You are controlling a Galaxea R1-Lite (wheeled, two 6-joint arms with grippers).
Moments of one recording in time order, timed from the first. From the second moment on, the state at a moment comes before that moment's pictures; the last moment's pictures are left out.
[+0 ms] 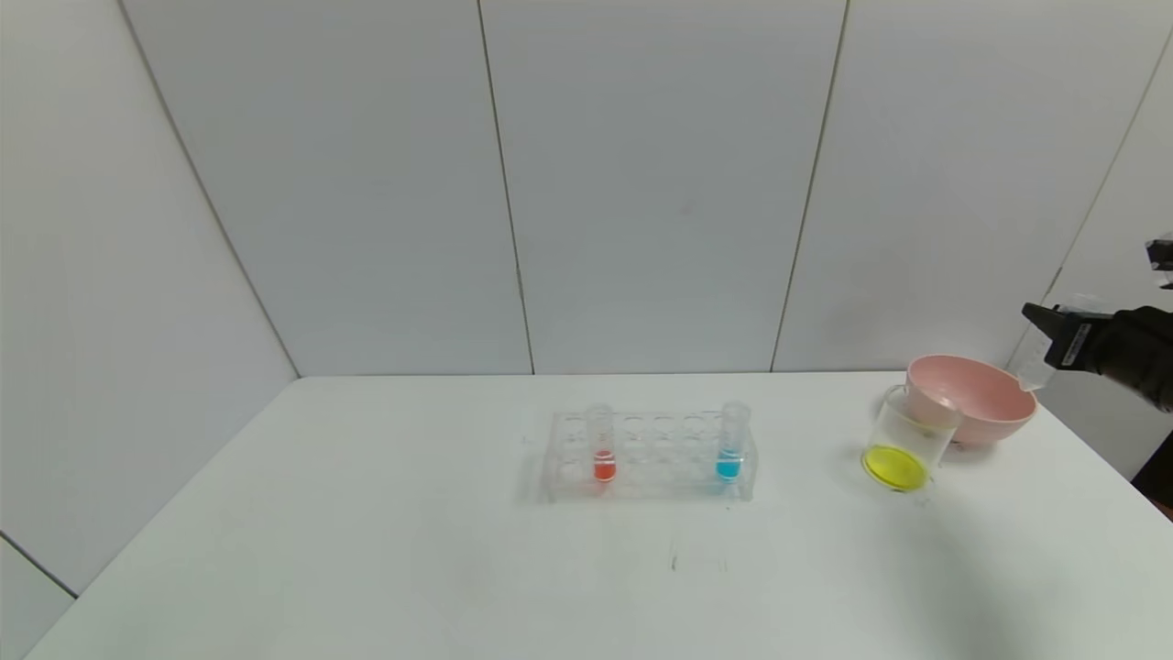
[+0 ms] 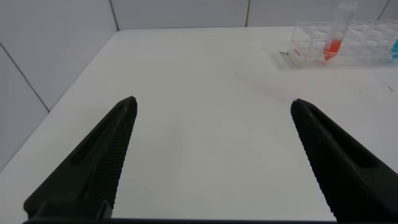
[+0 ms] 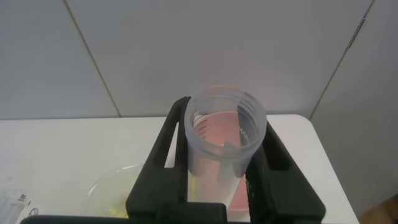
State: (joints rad) left arm 0.00 0.00 0.00 0.00 0.00 0.00; right arm -0.27 1.80 -0.82 -0.92 0.25 0.04
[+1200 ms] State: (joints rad) left arm 0.00 0.00 0.00 0.00 0.00 0.00; right arm -0.24 2.24 -1.18 -0.98 0.24 0.00
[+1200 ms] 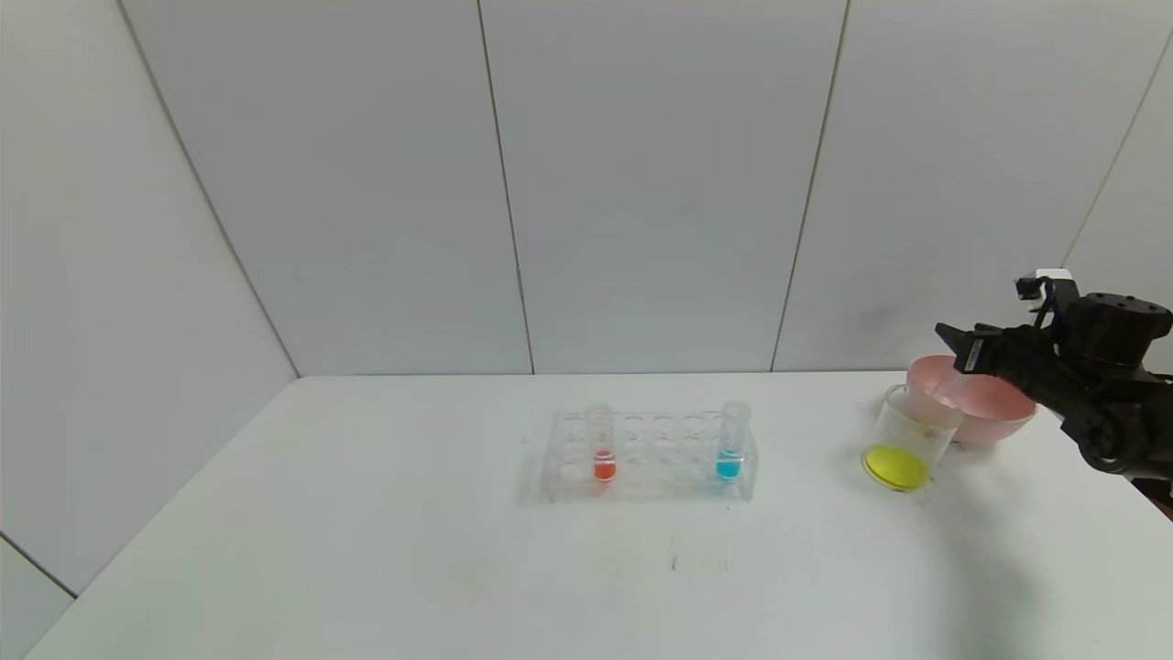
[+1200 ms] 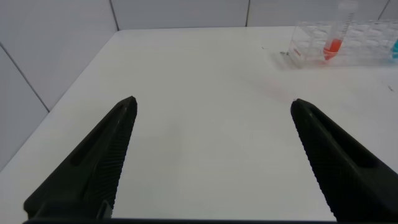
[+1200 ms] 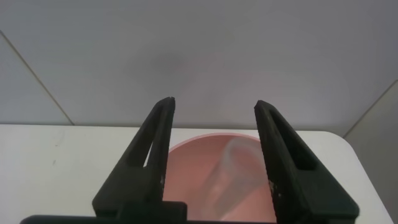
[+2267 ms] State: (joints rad) left arm 0.00 0.00 0.00 0.00 0.00 0.00; right arm 0.16 2.15 -1.09 -1.00 -0.16 0.03
